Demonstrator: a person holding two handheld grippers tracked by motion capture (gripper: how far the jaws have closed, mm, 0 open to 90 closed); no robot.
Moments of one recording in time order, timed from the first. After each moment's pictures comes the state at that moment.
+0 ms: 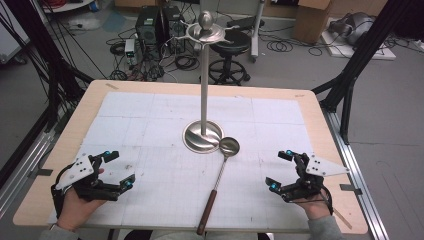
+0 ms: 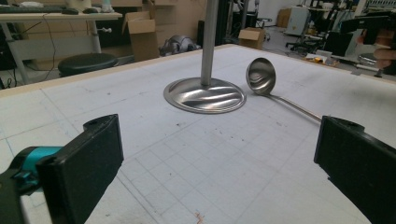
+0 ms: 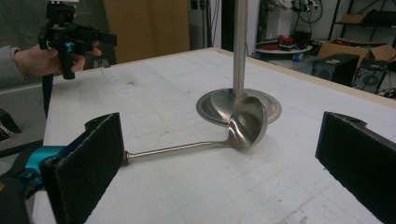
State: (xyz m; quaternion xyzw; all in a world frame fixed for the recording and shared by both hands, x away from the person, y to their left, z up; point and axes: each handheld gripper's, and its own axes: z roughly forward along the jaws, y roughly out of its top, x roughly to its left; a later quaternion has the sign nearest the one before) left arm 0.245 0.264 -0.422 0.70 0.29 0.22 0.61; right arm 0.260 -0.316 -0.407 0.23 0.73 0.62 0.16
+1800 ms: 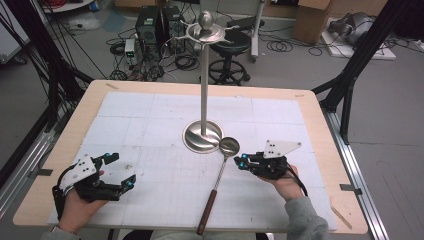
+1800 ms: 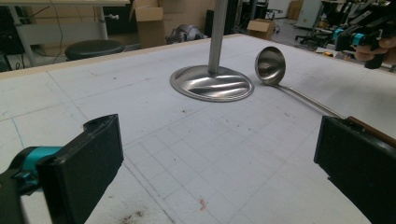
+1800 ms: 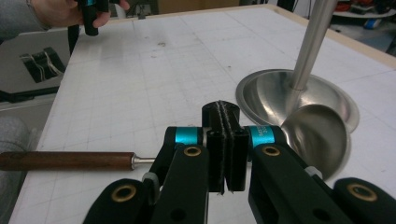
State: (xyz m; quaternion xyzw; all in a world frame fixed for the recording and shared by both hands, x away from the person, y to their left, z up) left arm 0.245 0.263 -0.428 0.71 0.31 0.22 0.59; right arm 0.314 -0.239 -0.407 0.14 0.82 0.55 0.08
